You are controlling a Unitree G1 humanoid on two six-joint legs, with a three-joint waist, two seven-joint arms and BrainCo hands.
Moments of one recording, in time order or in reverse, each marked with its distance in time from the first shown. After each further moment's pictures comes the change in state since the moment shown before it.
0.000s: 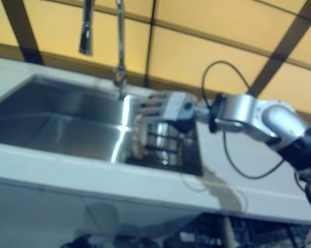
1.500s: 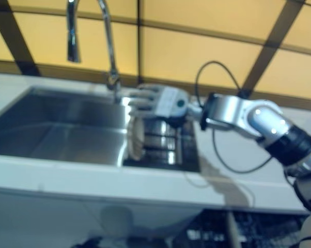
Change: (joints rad) left arm 0.016 -0.044 -0.039 -0.025 0.040 -0.005 -0.043; right arm -0.046 0.068 0.011 -0.028 -0.135 0.063 -0.198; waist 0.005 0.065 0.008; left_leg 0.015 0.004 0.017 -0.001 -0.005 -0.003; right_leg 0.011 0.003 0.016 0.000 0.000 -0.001
